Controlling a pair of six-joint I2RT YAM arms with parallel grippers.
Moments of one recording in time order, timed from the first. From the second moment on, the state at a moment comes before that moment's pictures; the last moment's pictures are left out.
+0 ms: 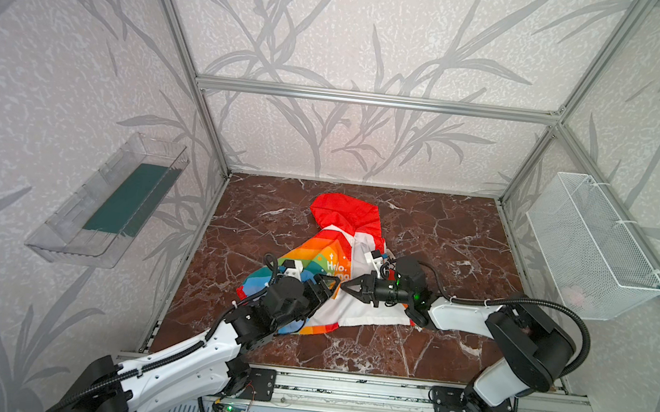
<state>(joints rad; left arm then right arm) -0.76 0.82 0.35 0.03 -0.04 -1.40 0.73 1.63 0.60 0.72 -0.69 1.30</state>
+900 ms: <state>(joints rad) -0.70 0.77 0.36 -0.03 -0.01 -1.37 0.71 1.65 0.69 0.71 -0.70 1.28</state>
